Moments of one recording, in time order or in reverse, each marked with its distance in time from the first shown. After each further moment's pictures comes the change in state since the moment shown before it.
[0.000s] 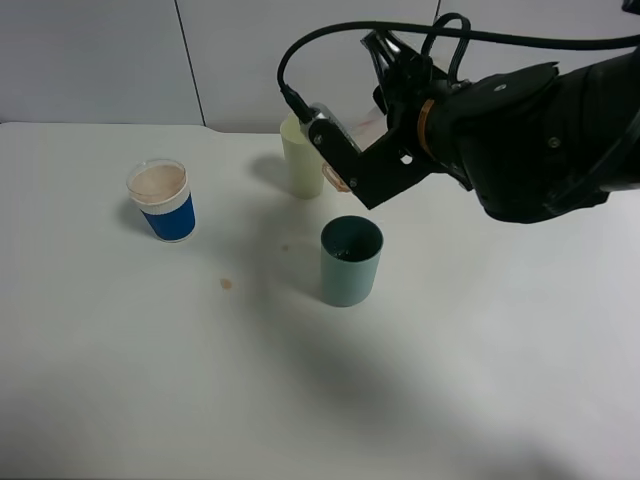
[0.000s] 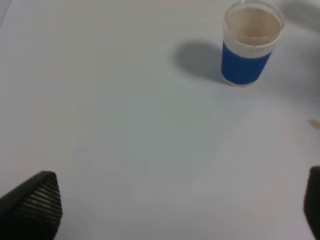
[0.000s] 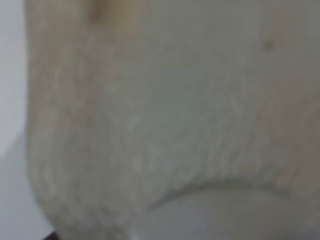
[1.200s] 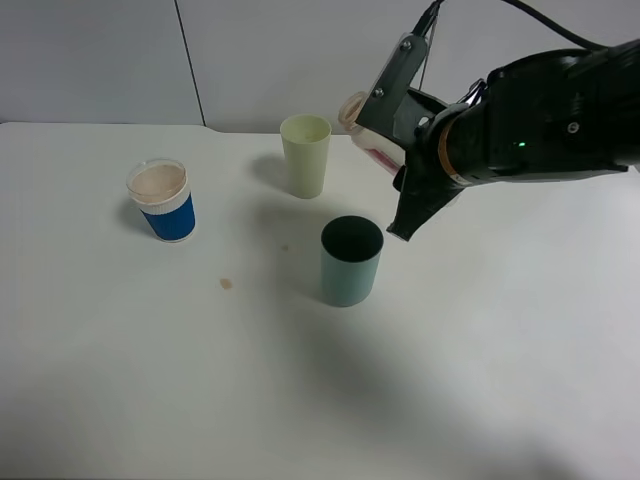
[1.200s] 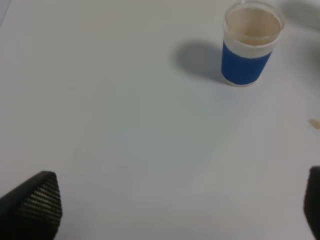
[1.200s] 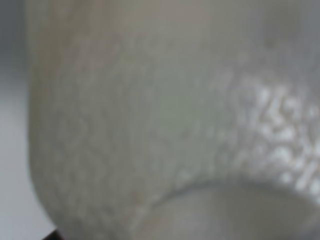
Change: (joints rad) left arm 0.000 0.000 0.000 0.000 0.000 0.000; right arm -0.143 0.000 0.000 0.553 -0.228 0.694
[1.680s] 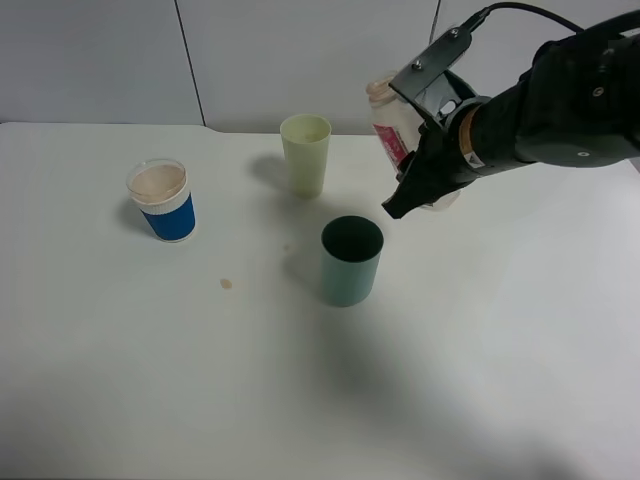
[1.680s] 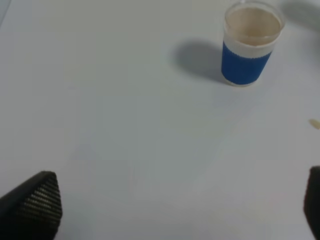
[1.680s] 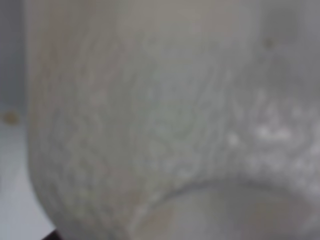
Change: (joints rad) left arm 0.000 0.000 0.000 0.000 0.000 0.000; right arm -0.144 0.000 0.000 0.208 -0.196 -0.003
